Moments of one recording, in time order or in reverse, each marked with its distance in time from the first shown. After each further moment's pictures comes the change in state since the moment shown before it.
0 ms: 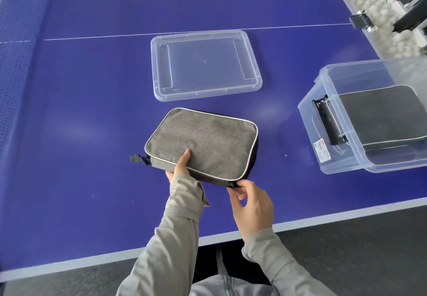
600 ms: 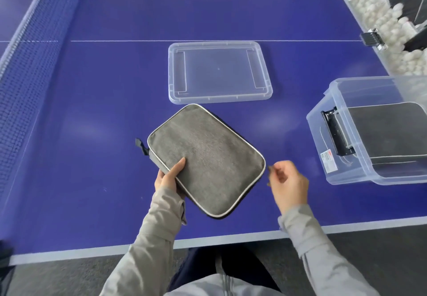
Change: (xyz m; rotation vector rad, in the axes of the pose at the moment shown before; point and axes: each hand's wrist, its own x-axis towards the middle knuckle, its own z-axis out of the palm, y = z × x) left_hand -0.010 0.040 -0.054 0.162 -0.172 0.074; right_hand 0.066 0.027 -0.034 0.236 -0.114 0.304
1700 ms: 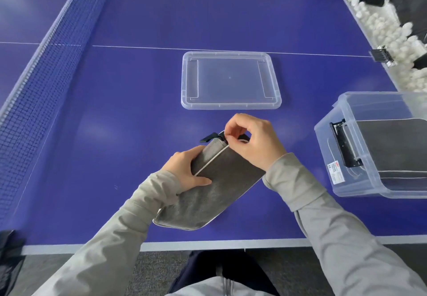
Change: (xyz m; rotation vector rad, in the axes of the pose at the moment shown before) left_hand -0.026 0.070 0.011 1.368 -0.580 0.713; right_hand 0.044 -0.145 0.017 0.074 -0.474 -0.636
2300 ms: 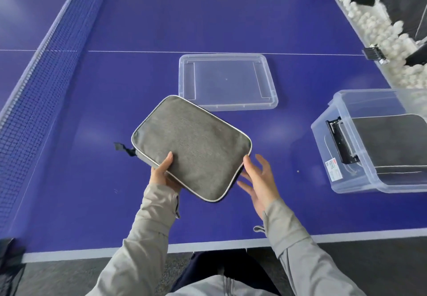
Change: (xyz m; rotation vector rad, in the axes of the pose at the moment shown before) left_hand -0.008 -0.023 0.023 -1.612 0.547 -0.555; right_hand -0.078 0.036 0.053 0.919 0.339 0.993
